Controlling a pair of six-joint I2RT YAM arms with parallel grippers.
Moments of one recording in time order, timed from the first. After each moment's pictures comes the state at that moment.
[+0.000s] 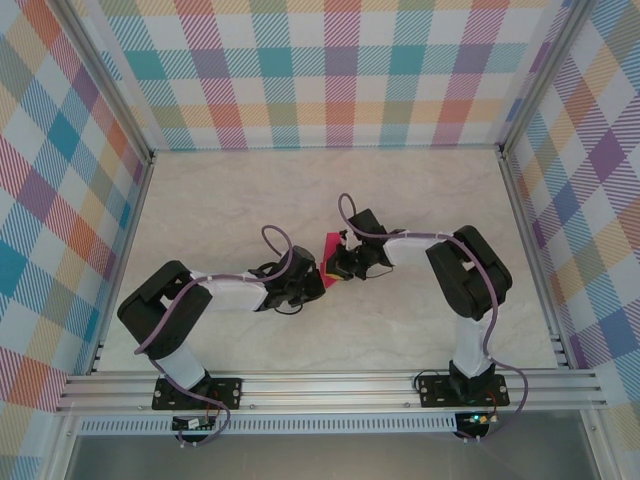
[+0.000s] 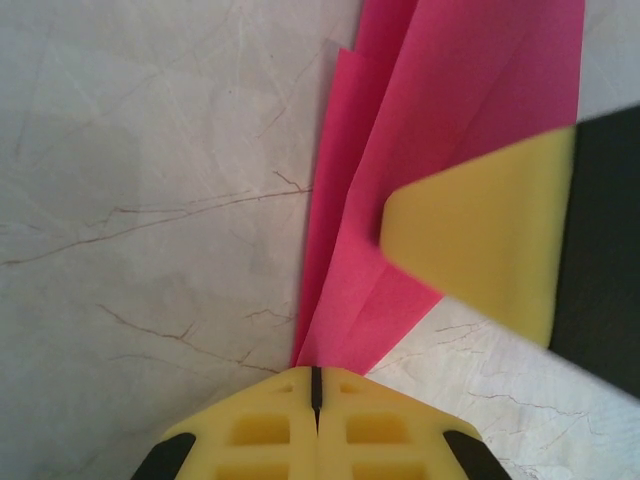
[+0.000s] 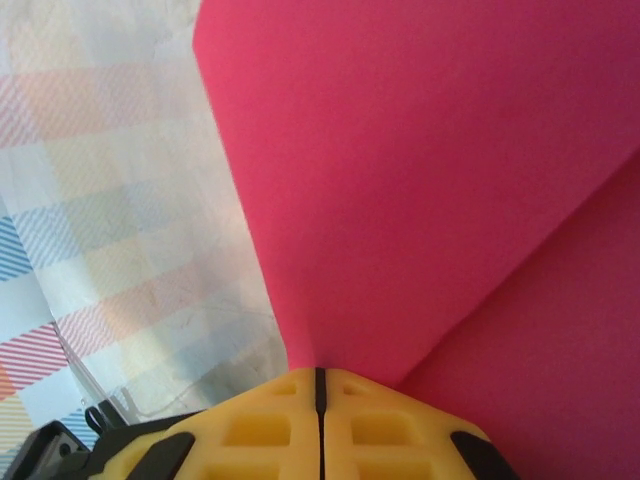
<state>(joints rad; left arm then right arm) -0.77 1.66 0.71 0.06 0.09 -1.00 0.60 1.92 1.04 -0.16 -0.61 0.81</state>
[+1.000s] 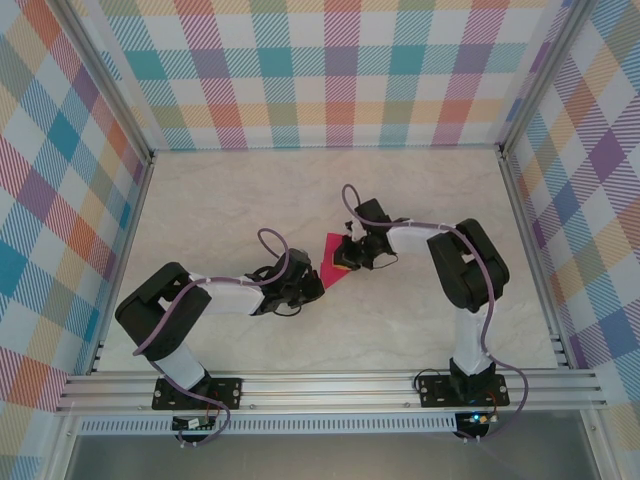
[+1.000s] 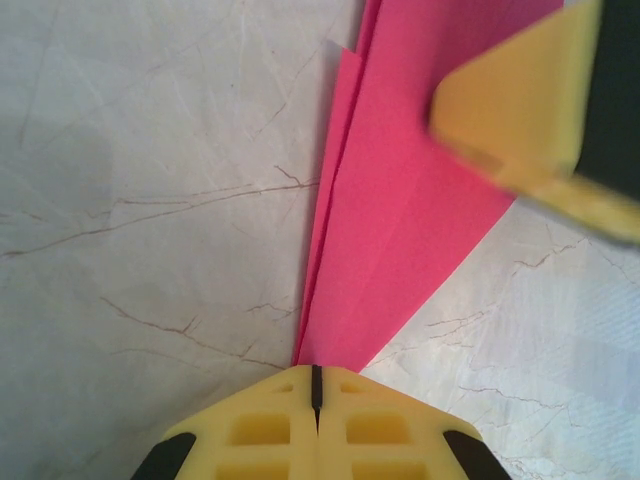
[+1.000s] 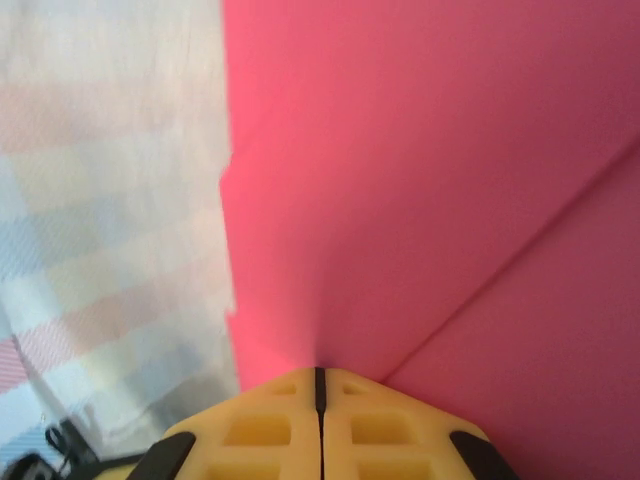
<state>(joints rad) -0.76 1.65 0.66 0.14 0.12 -1.02 0.49 1.98 1.15 -0.29 -0.56 0.66</state>
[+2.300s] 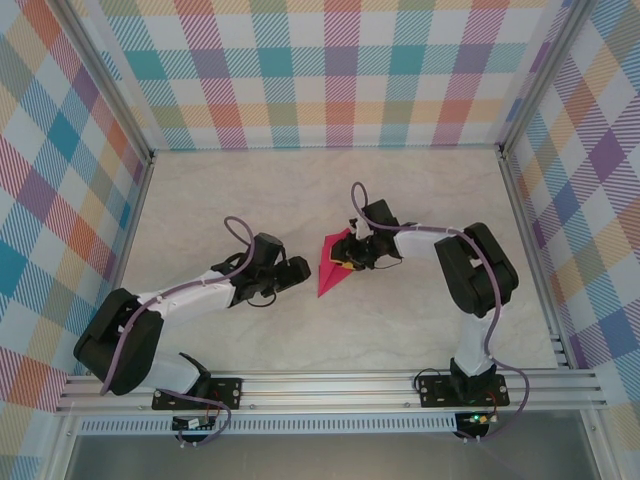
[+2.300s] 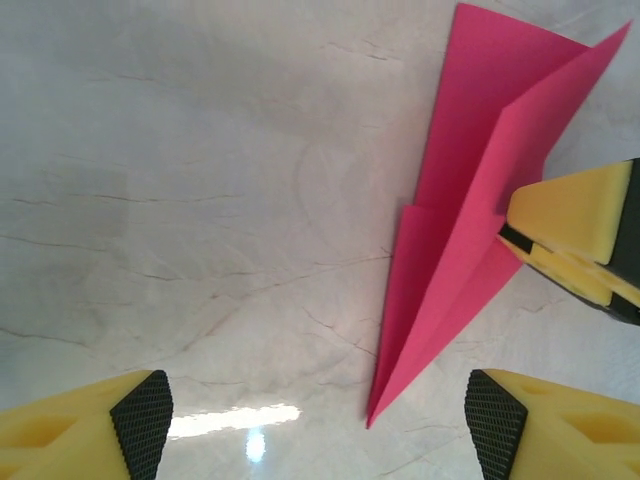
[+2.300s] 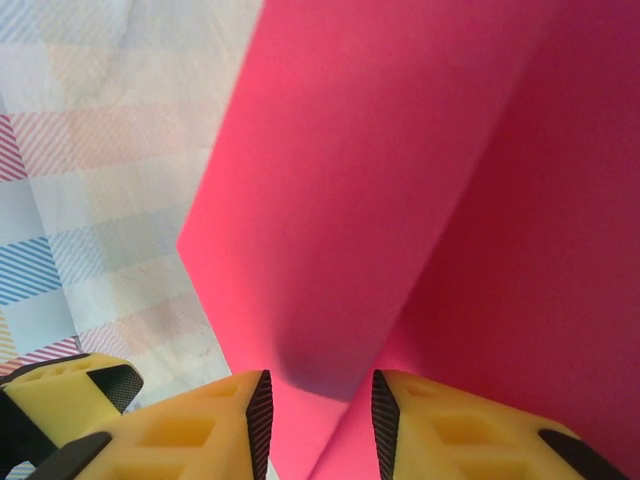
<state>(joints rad) -0.59 1.39 0.67 -0.18 0.09 -0.92 0.49 1.92 1.07 -0.14 -0.64 0.74</state>
